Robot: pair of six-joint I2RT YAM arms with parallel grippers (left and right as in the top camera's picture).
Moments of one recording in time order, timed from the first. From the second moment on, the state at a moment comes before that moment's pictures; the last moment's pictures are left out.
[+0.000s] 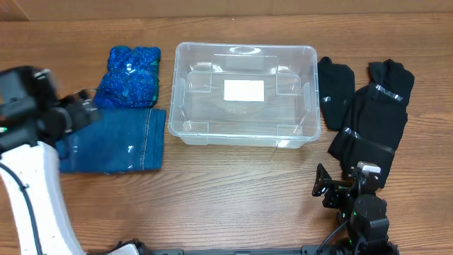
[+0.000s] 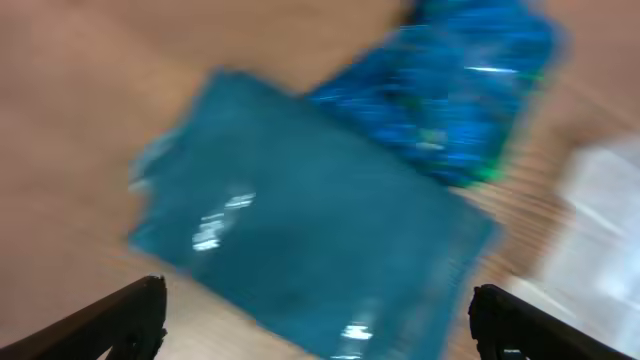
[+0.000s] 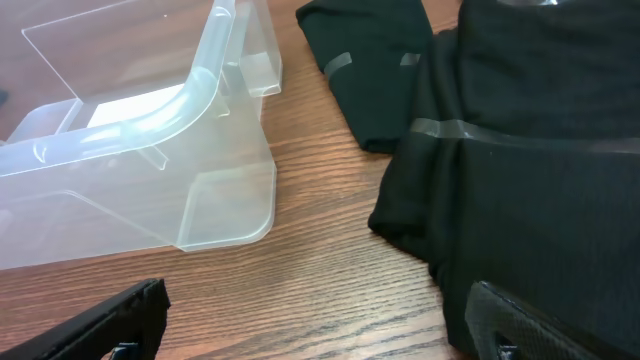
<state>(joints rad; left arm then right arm) 0.42 1.37 1.37 -1.03 0.05 -0.17 0.20 0.01 0.18 -0.67 0.15 0.33</state>
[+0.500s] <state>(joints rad) 0.79 1.96 1.39 -0.83 0.34 0.27 0.20 0.01 0.18 -0.67 0.15 0.33</state>
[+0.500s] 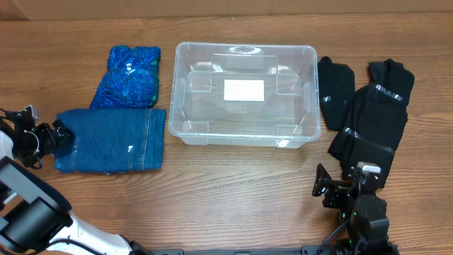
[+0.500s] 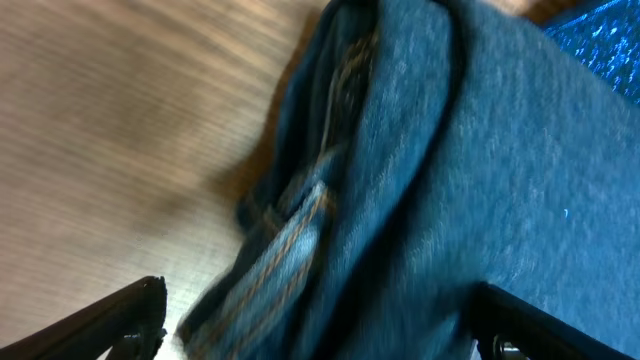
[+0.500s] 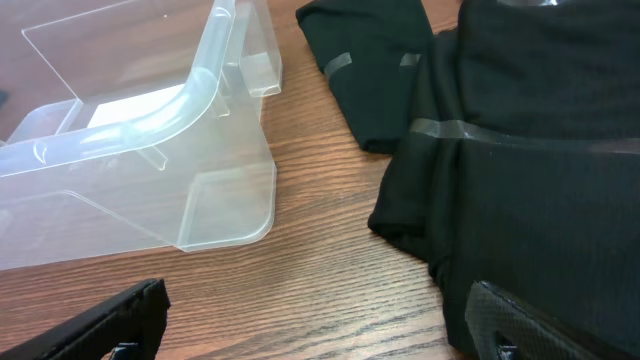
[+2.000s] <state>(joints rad) -0.42 1.97 1.85 -0.76 0.20 -0.79 0.20 0.01 0.18 -0.67 0.15 0.33</state>
